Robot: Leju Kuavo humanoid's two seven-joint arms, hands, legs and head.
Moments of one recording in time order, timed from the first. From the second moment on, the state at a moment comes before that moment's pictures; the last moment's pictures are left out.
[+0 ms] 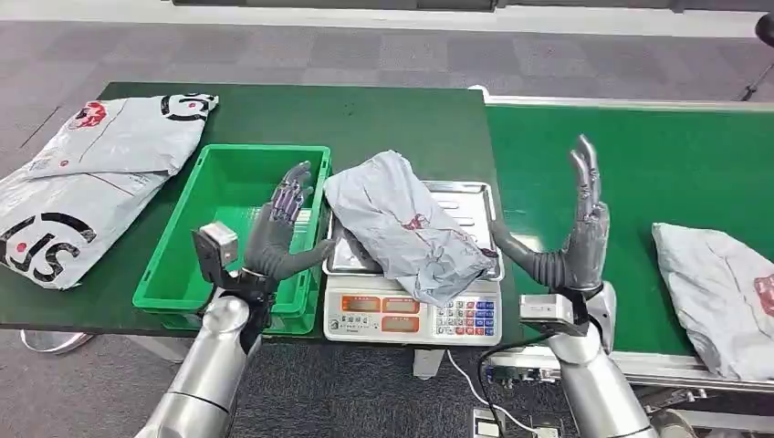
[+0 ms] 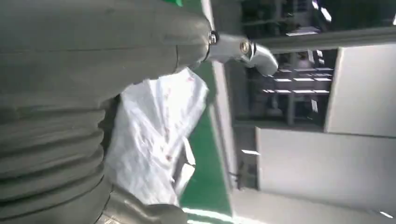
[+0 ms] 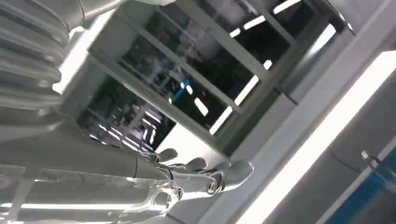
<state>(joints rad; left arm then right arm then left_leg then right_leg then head) -0.45 -0.17 -0.12 -0.90 -0.08 -0.23 -0.70 -0.28 -0.13 0.21 -1.42 0.49 -0.50 -0.68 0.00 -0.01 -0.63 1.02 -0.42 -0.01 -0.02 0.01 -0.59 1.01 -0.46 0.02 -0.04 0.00</state>
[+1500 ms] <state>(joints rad) -0.74 -0.34 -0.54 -0.33 -0.56 0.10 -0.17 -0.28 -0.10 0.27 -1.59 0.54 -0.58 -0.65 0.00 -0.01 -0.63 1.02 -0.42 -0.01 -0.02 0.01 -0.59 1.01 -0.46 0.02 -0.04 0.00</state>
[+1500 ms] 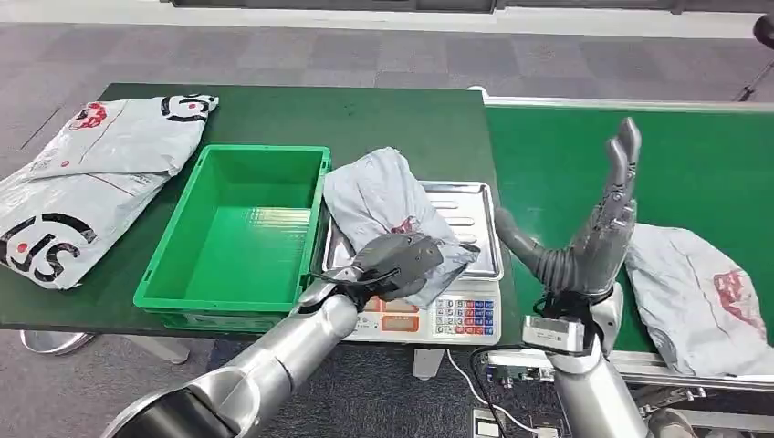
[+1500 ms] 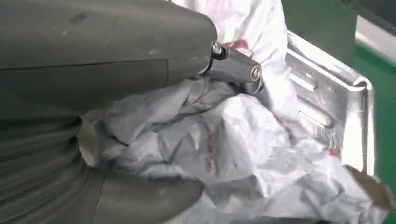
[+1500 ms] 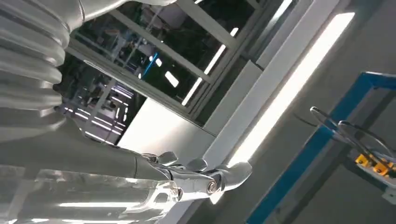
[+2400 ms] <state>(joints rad) -0.61 -0.28 -0.49 -0.68 -0.19 0.55 -0.70 -0.27 -0.09 0.27 -1.62 0.52 -0.54 -0.67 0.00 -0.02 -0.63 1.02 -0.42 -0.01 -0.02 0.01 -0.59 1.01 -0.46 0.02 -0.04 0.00</state>
